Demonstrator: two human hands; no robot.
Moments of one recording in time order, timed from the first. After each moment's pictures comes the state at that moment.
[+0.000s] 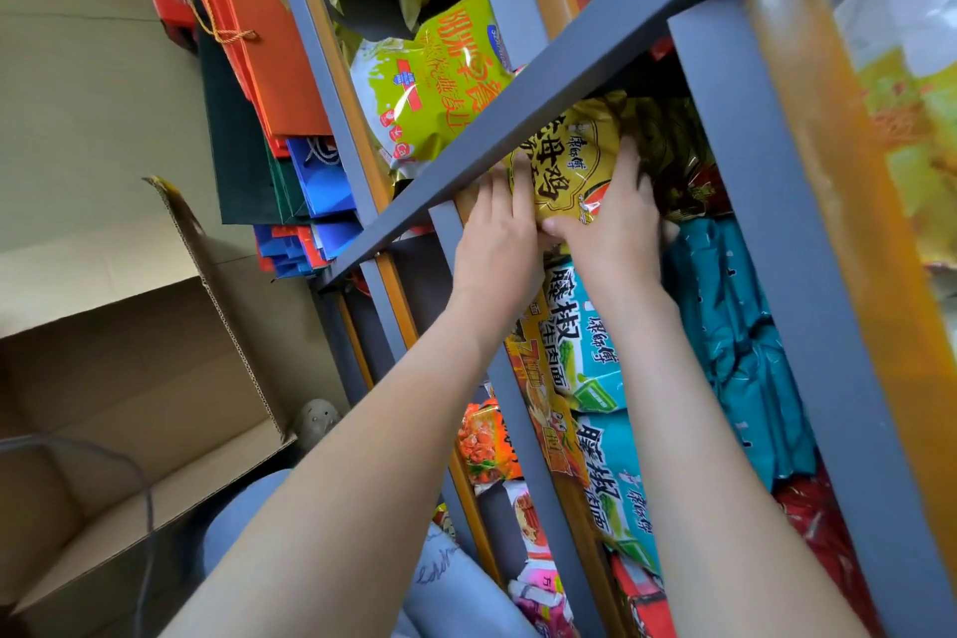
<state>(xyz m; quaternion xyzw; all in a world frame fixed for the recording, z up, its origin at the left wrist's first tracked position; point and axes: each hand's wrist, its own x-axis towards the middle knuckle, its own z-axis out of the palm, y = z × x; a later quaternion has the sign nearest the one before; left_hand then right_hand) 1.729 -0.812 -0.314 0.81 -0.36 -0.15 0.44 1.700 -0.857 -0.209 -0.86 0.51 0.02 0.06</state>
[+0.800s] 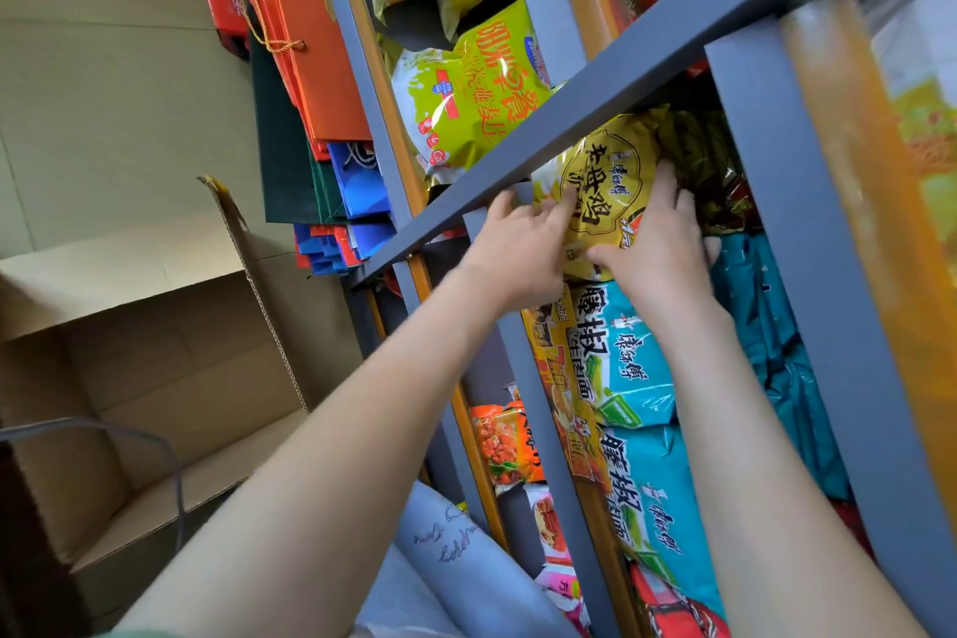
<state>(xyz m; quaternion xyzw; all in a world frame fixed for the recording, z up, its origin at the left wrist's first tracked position) 1.759 -0.794 -0.302 0.79 -0.52 -0.16 0.28 1.690 -0.863 -0.203 -0.86 0.50 0.09 0.01</state>
